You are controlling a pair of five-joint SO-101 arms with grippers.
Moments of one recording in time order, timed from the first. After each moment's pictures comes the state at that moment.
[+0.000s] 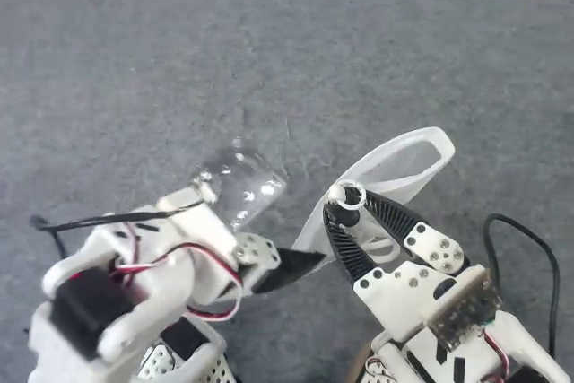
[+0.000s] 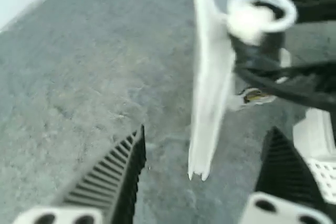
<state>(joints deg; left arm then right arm) 34.3 -57.3 18.8 95.8 -2.9 -39.8 -94.7 41.5 68.0 12.4</state>
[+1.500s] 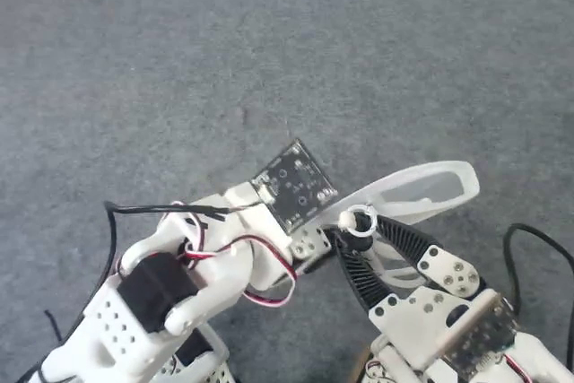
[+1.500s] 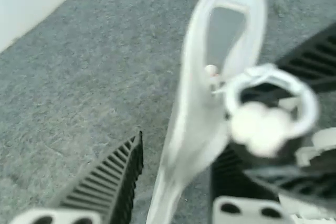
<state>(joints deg) 44.0 -56.8 34.1 73.8 -2.3 -41.8 -95.2 34.9 80.0 14.6</state>
